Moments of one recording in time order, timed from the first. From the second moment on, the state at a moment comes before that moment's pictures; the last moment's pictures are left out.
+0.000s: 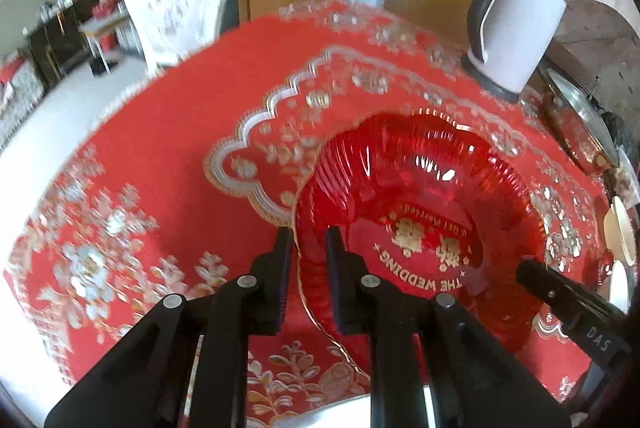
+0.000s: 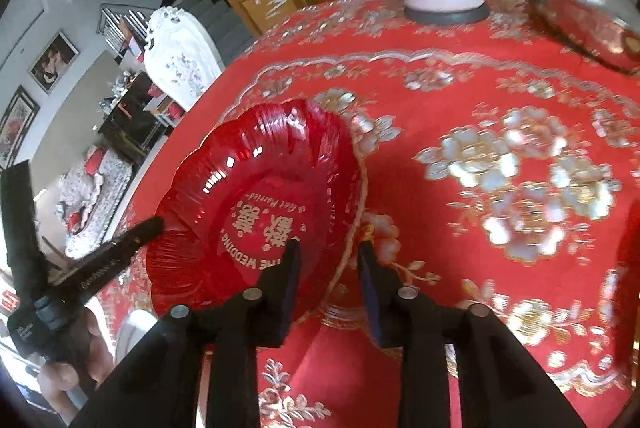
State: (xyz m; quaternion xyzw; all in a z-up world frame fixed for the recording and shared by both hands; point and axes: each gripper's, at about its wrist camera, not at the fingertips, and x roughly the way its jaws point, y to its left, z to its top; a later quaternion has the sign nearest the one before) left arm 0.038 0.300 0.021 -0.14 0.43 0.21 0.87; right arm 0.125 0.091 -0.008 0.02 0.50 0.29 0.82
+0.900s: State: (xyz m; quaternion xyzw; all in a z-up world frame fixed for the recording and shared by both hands) left arm 0.005 0.083 0.074 -0.02 0.35 0.04 0.93; right arm 0.054 -0.083 0.046 0.07 0.44 0.21 0.87
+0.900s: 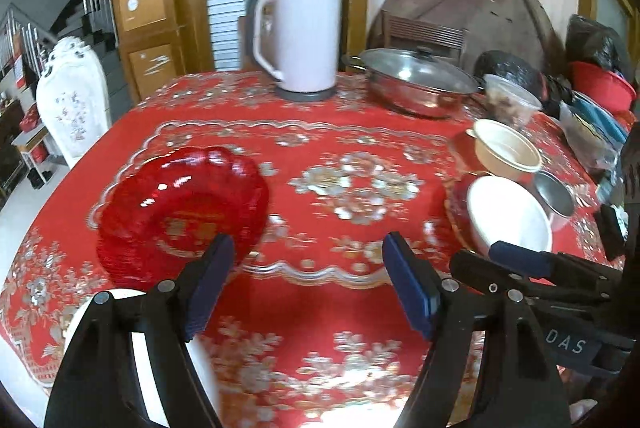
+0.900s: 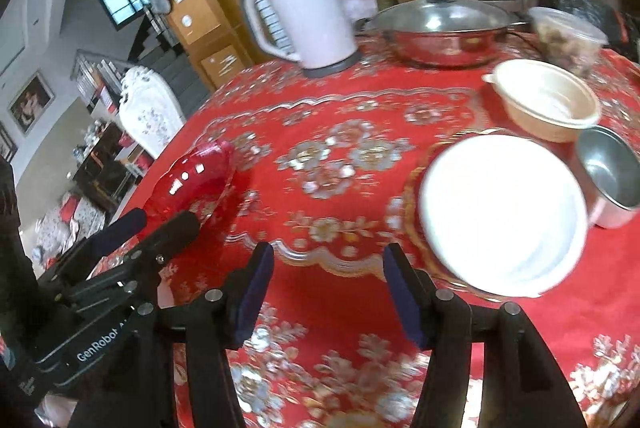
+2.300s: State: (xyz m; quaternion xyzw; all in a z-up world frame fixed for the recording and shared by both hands) left arm 0.101 -0.050 0.041 -0.01 0.45 -0.07 0.89; right arm 0.085 -0.235 0.028 0.19 0.45 0.12 0.86
